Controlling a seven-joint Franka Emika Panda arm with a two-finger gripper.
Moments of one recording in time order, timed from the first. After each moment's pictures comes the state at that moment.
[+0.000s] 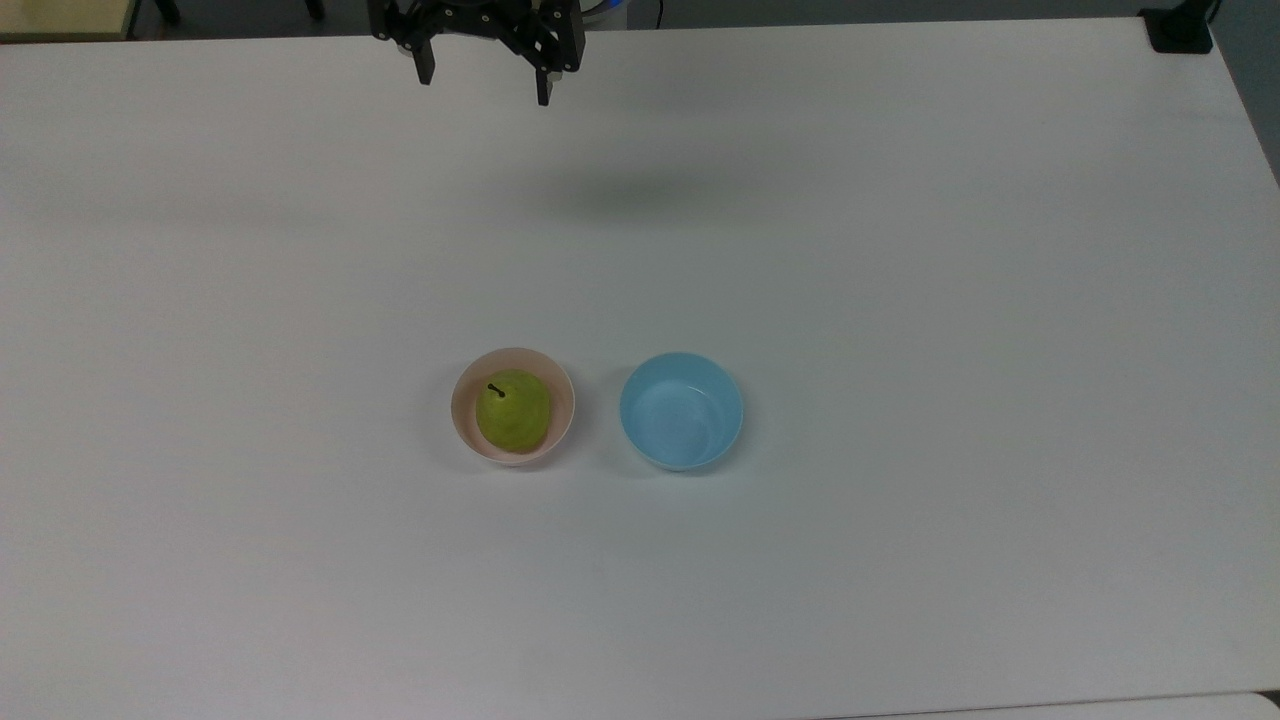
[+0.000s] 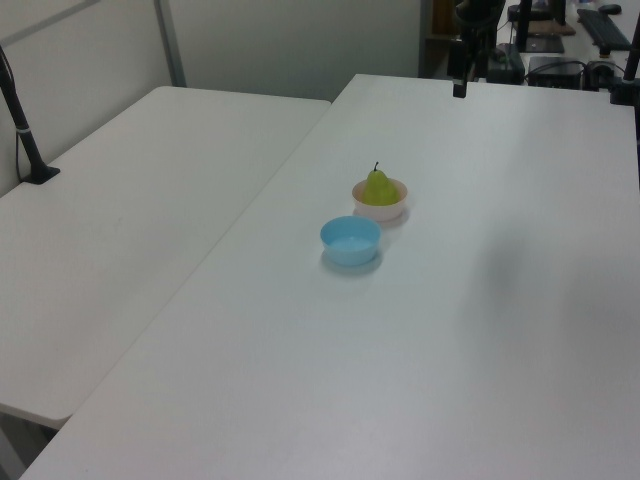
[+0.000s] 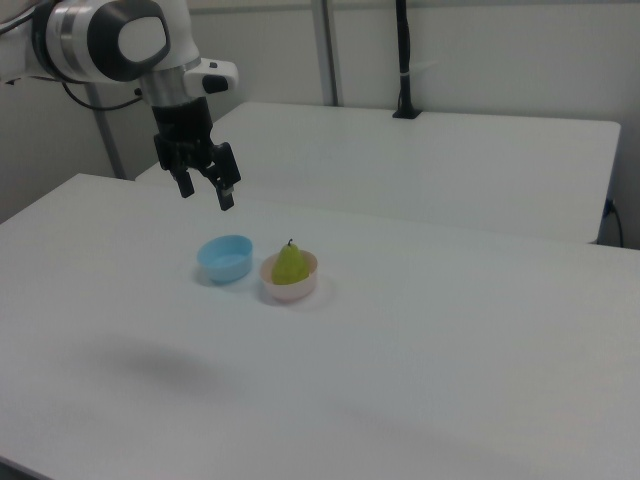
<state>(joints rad) 0.04 0.03 -0.04 -1.64 -0.04 1.68 0.16</state>
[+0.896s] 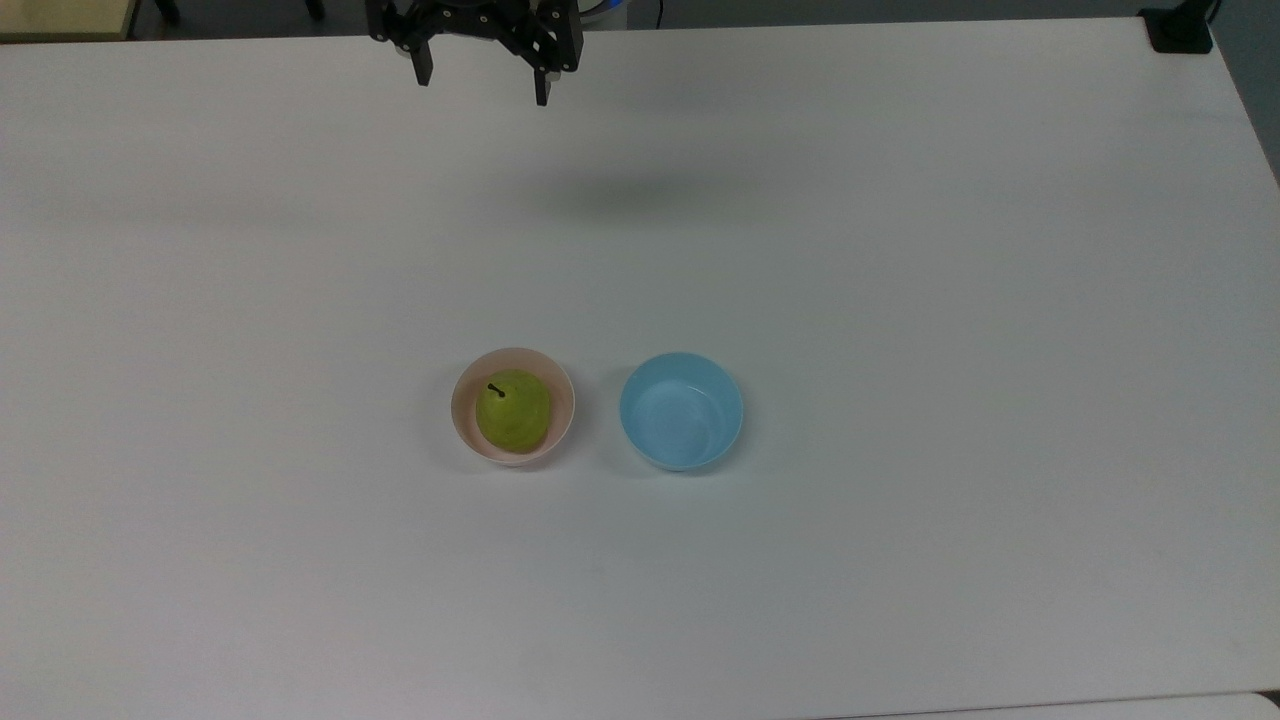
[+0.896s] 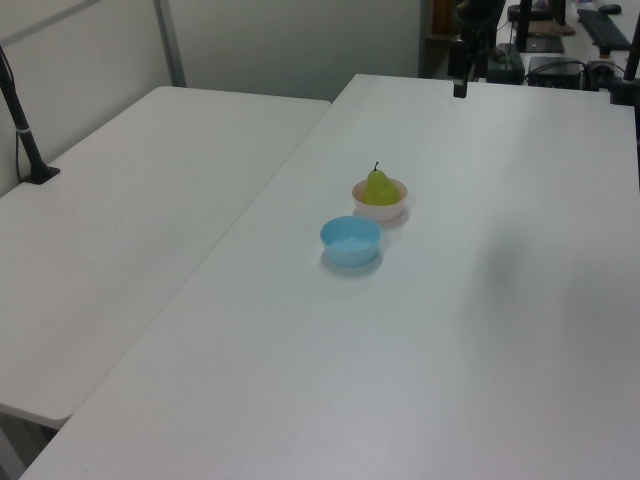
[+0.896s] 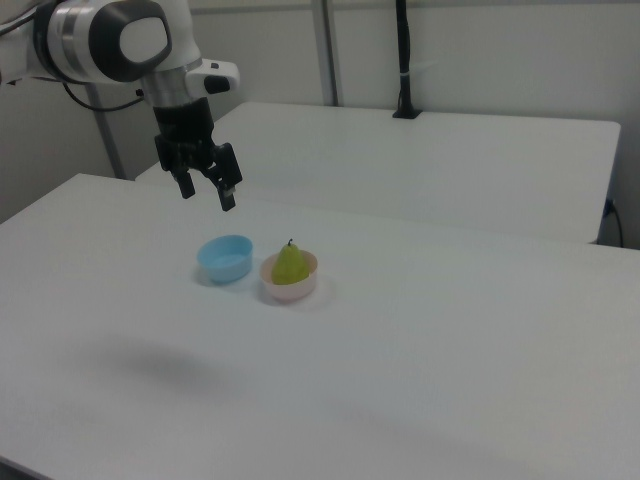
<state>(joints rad) 0.04 0.04 -0.04 -1.64 -0.04 1.68 0.15</state>
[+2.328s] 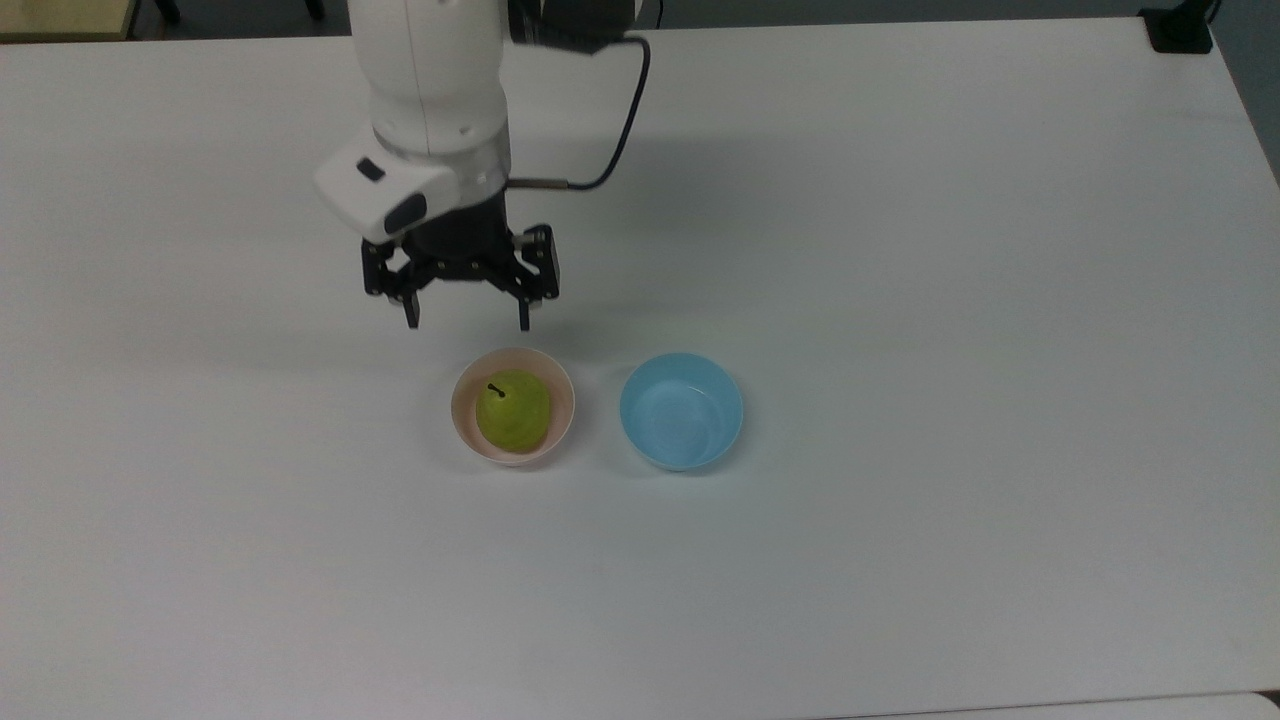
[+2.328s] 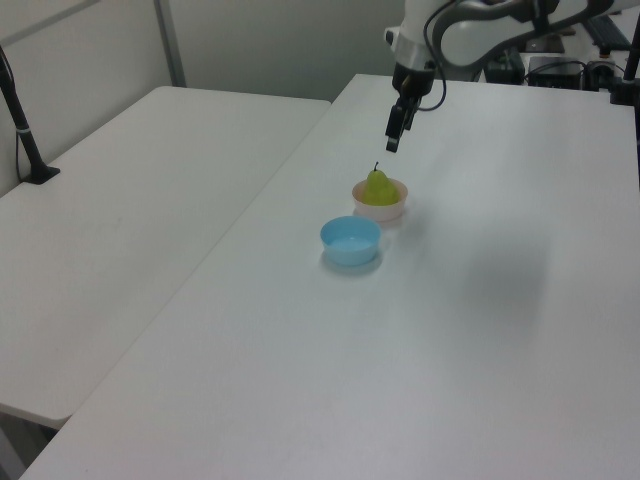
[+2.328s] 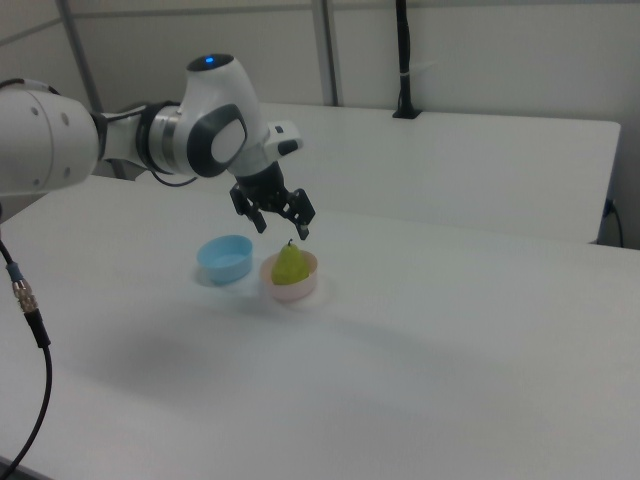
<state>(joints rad) 0.01 0.34 -0.03 -1.64 -0.04 2.21 -0.05</state>
